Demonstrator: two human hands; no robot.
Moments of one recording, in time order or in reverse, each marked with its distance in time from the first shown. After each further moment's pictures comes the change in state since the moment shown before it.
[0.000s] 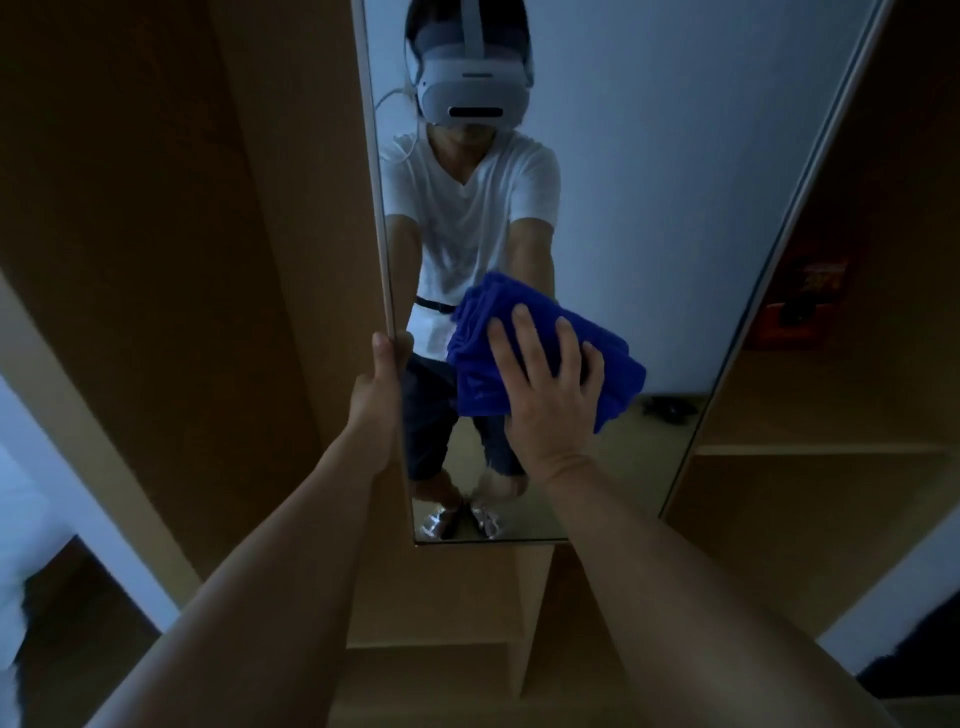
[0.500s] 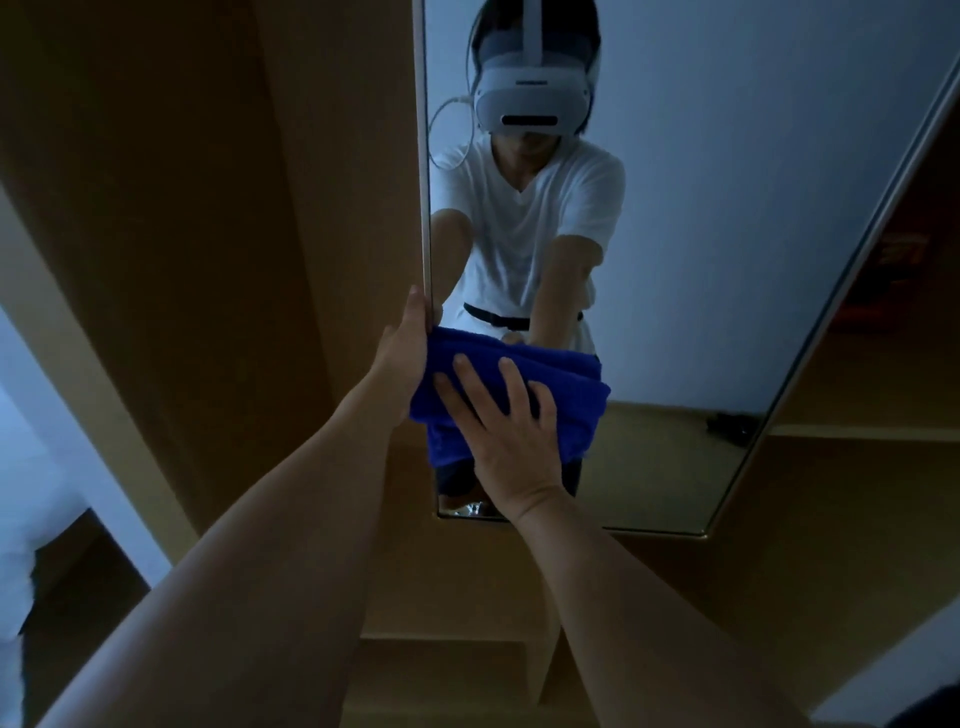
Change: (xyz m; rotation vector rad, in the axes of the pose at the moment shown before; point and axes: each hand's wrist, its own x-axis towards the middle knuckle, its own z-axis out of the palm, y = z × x) left_hand 0.031 -0.026 -0.002 -0.077 -0.141 0.110; right_hand -0.072 -0.071 0.035 0.096 -0.128 -0.204
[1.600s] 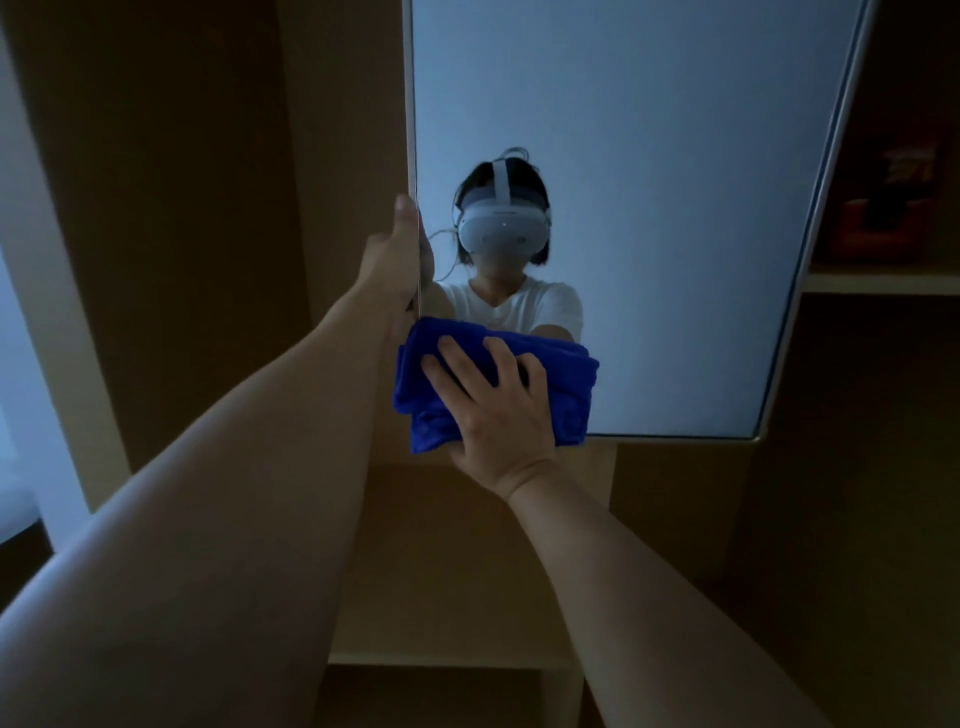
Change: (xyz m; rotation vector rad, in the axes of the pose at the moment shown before) left_hand 0.017 -0.102 0.013 -0.052 0.082 0.406; right_hand -0.118 -0.040 0.065 0.047 0.065 -0.057
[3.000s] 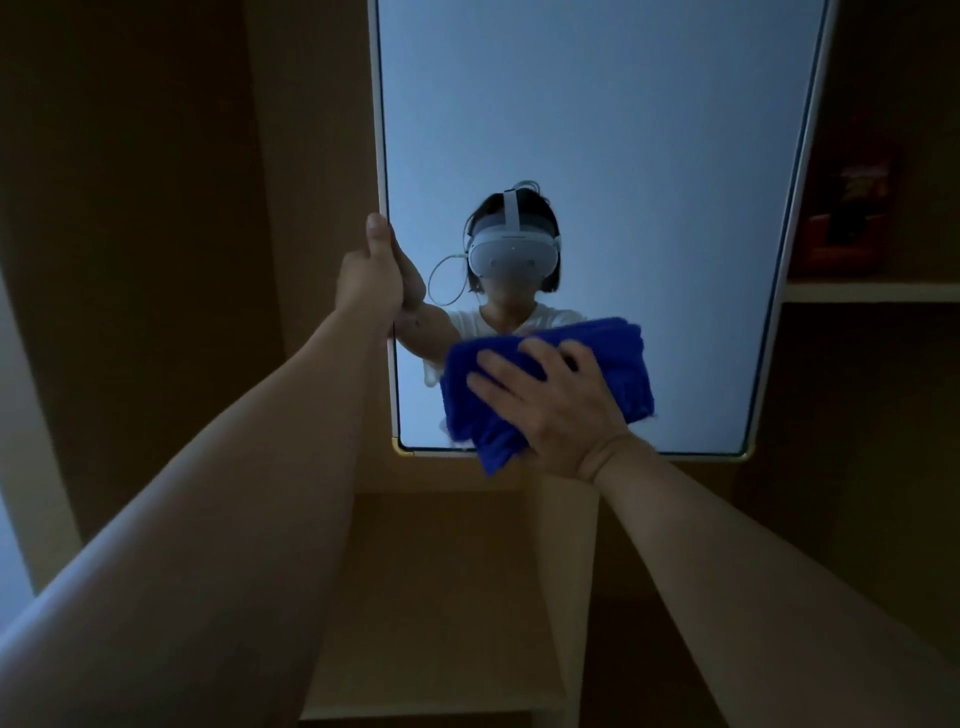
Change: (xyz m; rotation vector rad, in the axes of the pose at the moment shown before) left_hand 0.018 -0.008 0.020 0.097 0.199 -0.023; right_hand -0.005 0.086 -0.002 -0.213 0.084 -0.317
